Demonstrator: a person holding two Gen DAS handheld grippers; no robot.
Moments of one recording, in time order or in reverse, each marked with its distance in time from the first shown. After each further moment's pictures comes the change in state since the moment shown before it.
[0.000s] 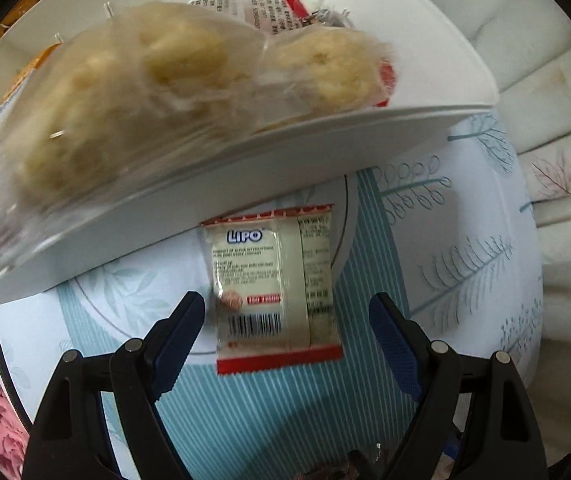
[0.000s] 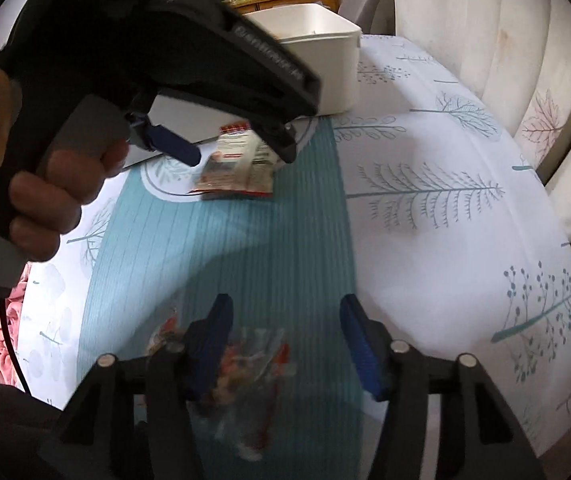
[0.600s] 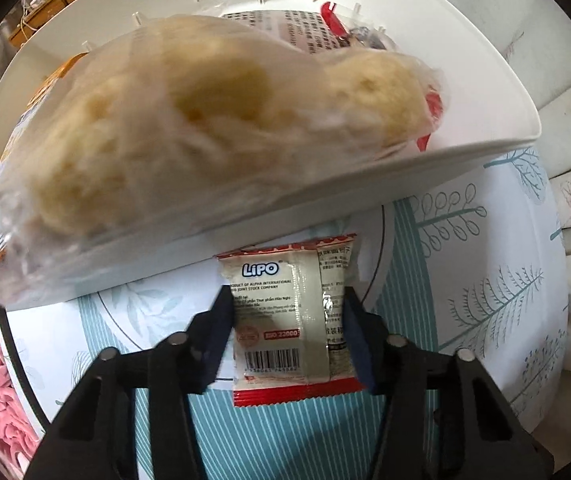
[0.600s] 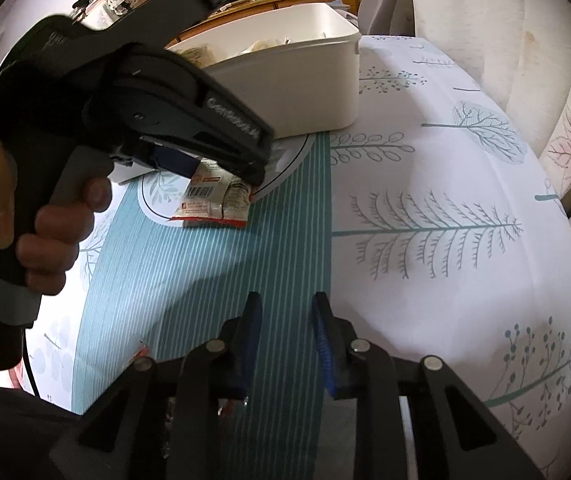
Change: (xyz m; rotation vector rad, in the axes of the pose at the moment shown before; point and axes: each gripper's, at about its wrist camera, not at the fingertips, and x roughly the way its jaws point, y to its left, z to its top) left arm 0.000 0.007 0.010 -0.047 -0.065 0.104; right arm 0.010 -0.025 0.023 -0.039 0.007 0.094
